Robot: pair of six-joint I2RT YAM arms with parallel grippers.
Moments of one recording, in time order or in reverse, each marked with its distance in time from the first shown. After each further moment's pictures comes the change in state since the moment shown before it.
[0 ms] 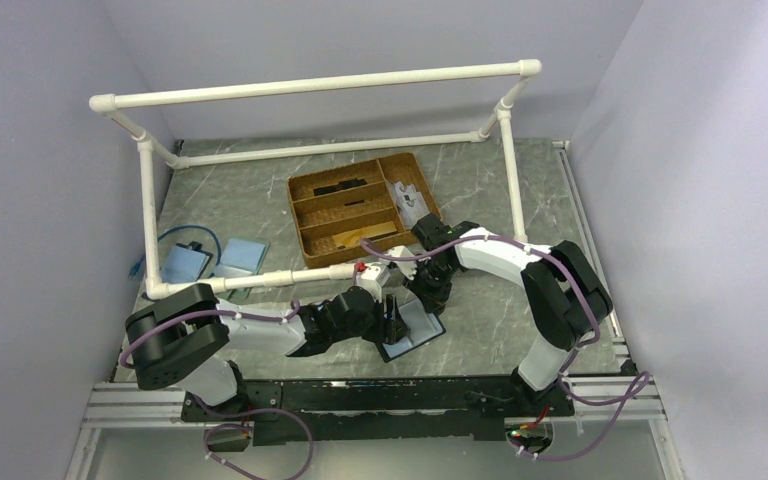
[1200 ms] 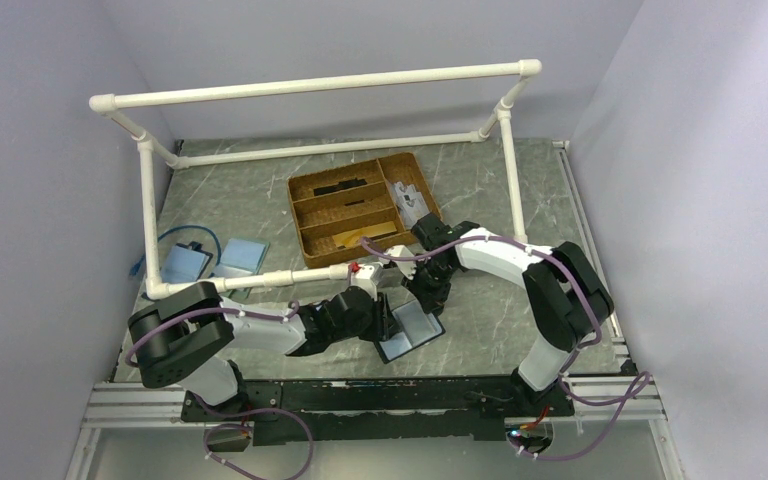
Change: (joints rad) left arm 0.021 0.018 -0.017 0.000 -0.022 -0.061; right arm -0.001 -0.008 0.000 0.003 -0.026 0.014
